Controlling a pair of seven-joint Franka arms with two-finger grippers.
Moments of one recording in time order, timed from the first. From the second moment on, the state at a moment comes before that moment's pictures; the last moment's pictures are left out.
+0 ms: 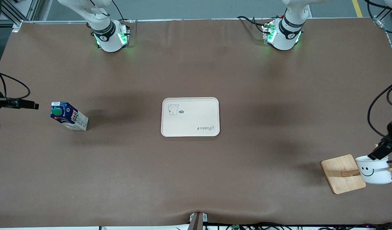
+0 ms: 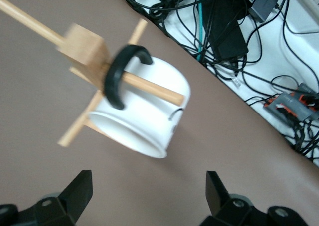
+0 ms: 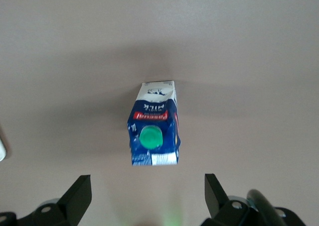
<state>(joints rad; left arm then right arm) 0.10 0.36 -0.02 -1.53 0.06 2.22 -0.68 -0.07 0.31 -0.15 -1.48 0.04 1.53 -0.13</state>
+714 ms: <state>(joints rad) 0.09 0.46 -0.02 -1.59 0.22 2.43 -0.81 -0.07 0.33 -0.15 -1.71 0.04 1.73 -0.15</state>
